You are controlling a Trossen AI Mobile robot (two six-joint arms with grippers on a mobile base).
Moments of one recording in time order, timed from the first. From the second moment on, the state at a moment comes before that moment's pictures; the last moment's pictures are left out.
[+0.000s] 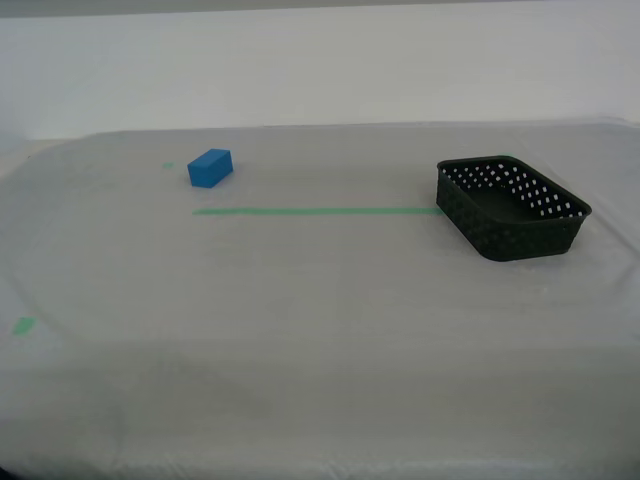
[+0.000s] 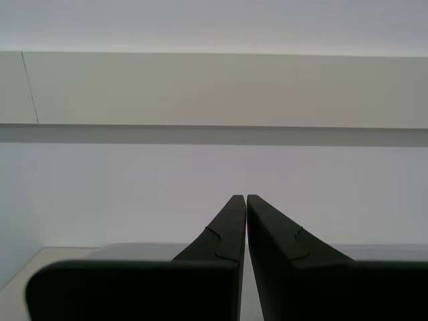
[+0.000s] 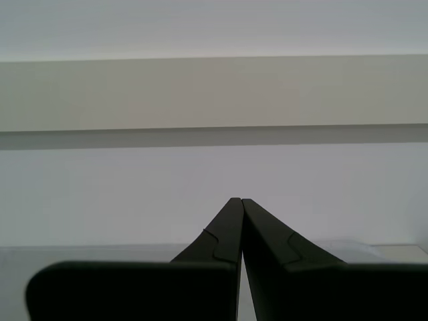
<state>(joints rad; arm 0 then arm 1) 0.00 1.05 0.52 0.59 0.00 0.00 0.00 1.05 0.52 0.59 -0.01 0.00</state>
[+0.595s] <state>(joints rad) 0.00 1.05 0.52 0.59 0.00 0.00 0.00 1.05 0.52 0.59 -0.01 0.00</state>
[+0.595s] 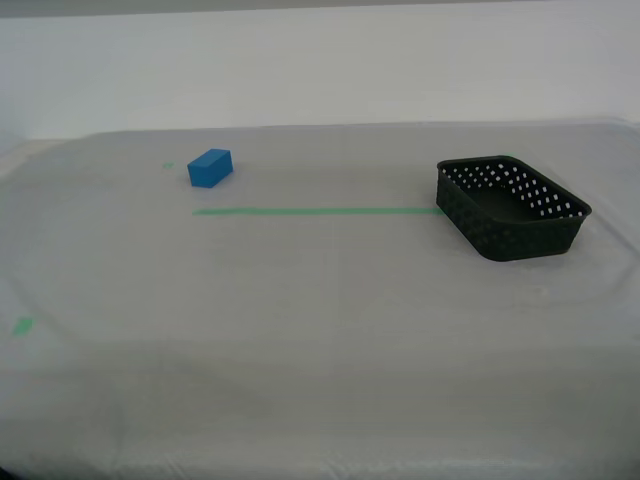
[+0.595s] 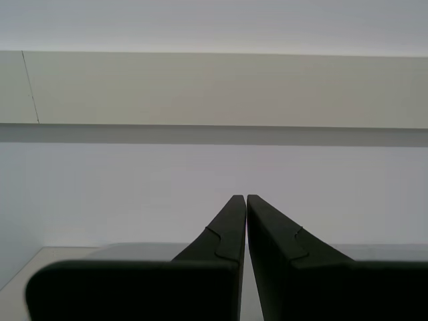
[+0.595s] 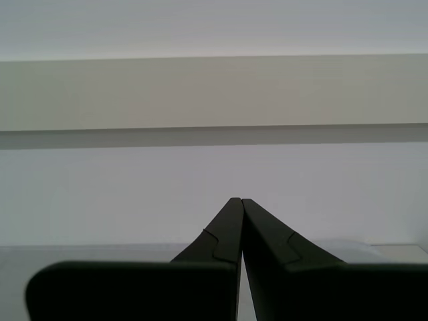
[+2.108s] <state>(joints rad) 0.00 1.05 0.52 0.51 0.00 0.00 0.00 1.05 0.52 0.59 -0.01 0.00</state>
